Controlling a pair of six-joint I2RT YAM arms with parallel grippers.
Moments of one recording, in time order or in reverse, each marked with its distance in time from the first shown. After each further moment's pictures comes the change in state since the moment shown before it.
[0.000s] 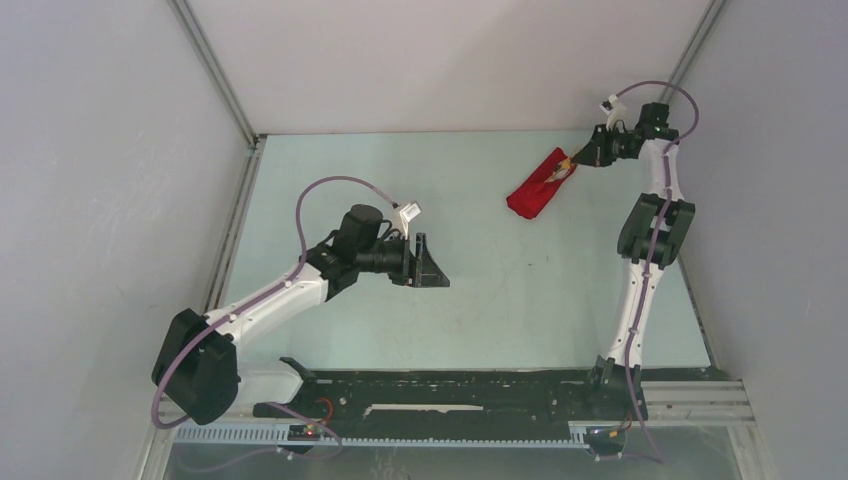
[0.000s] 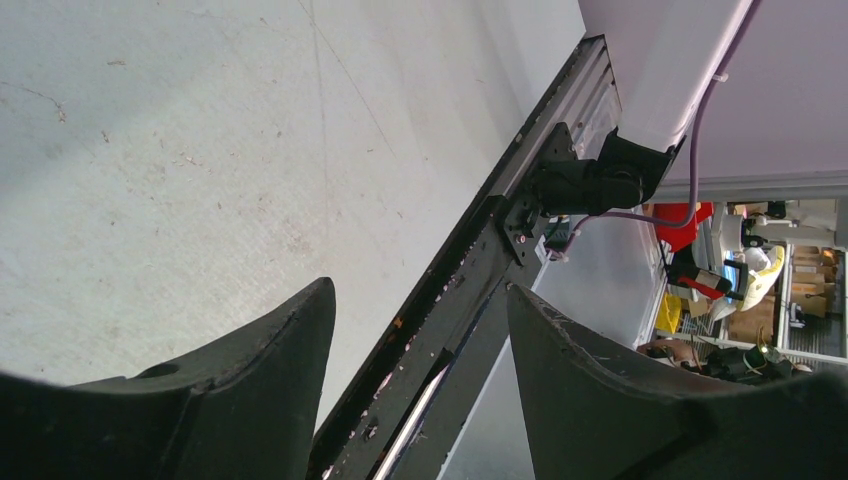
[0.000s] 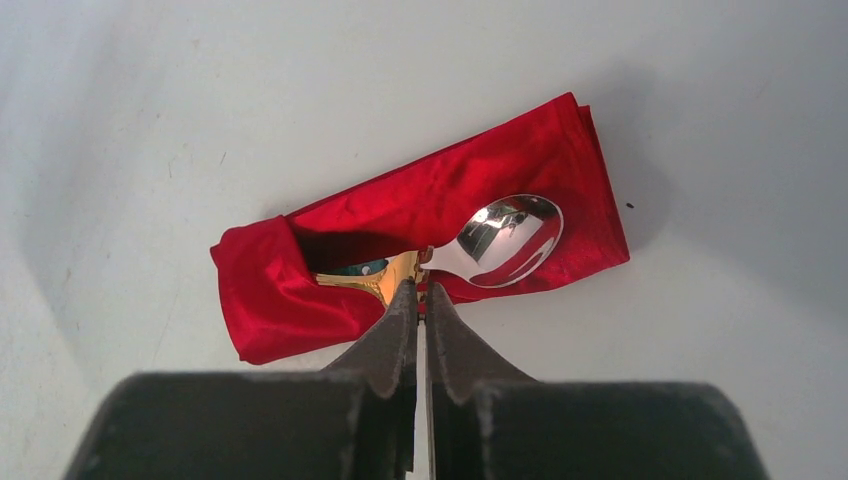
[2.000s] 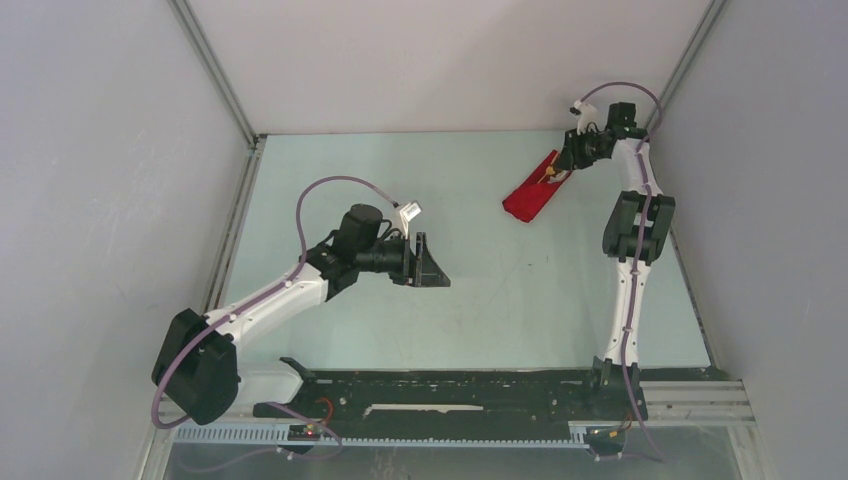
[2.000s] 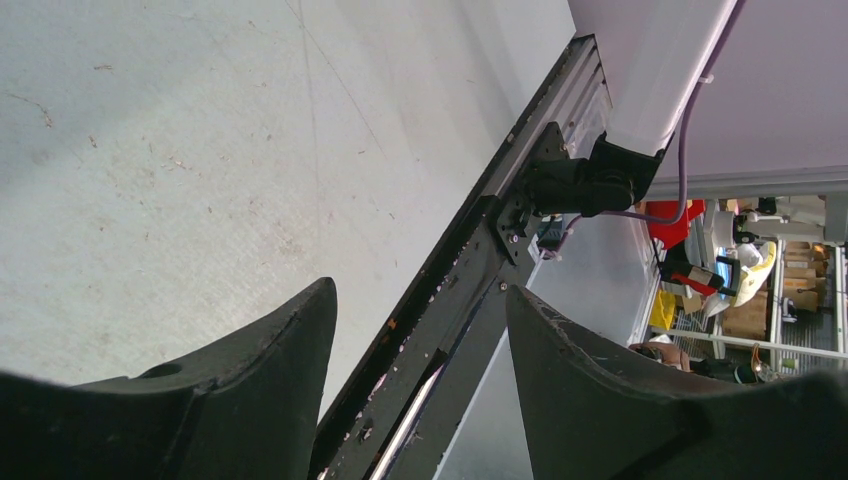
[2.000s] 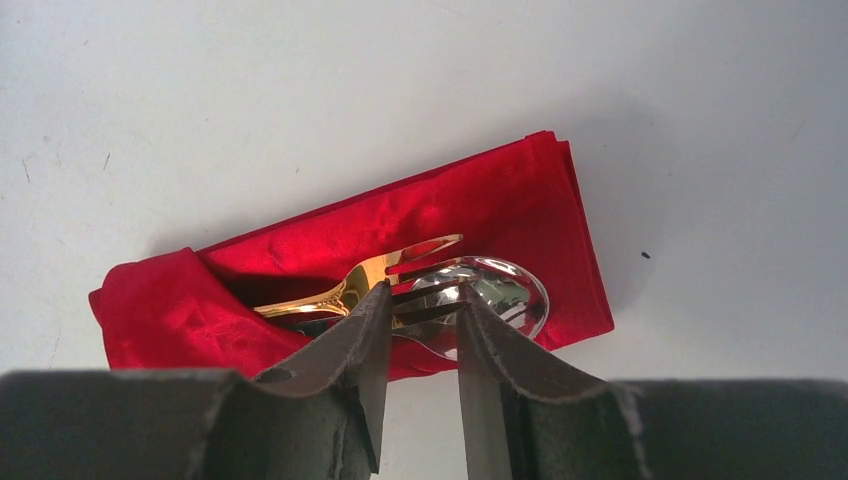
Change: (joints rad) left arm 0.000 0.000 0.000 0.013 0.014 -0.008; right arm 0.112 0.000 -0.053 0.075 0.241 -0.045
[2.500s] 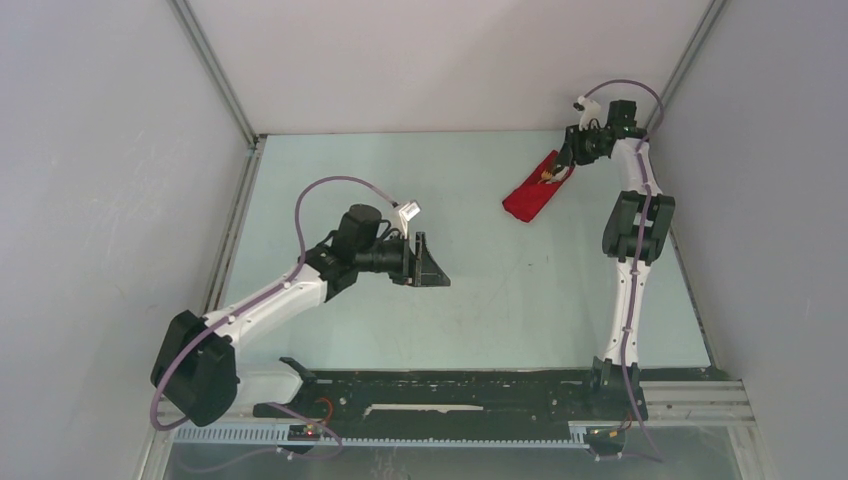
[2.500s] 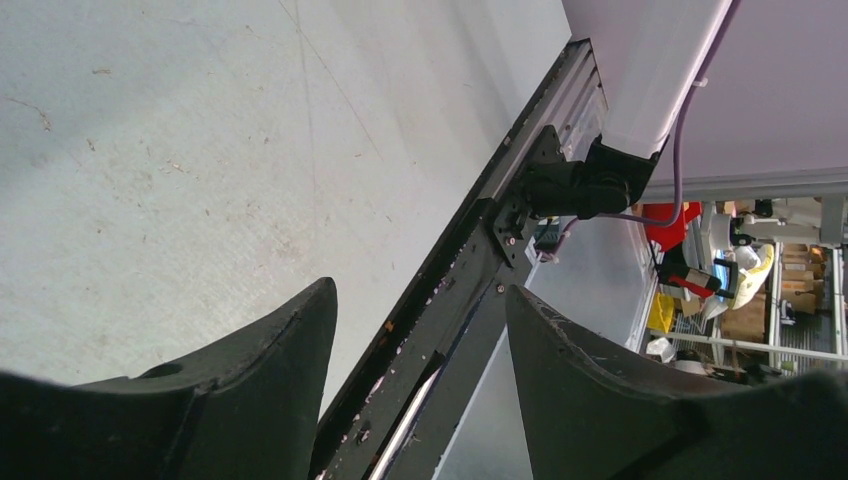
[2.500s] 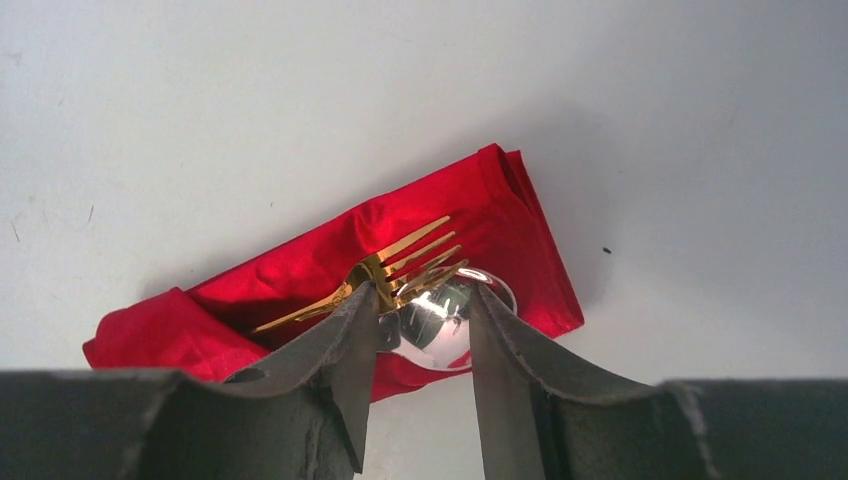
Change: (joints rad) left arm 0.000 -0.003 -0.001 0.007 0.000 -0.003; right arm 0.006 -0.002 0.000 0.056 0.059 0.089
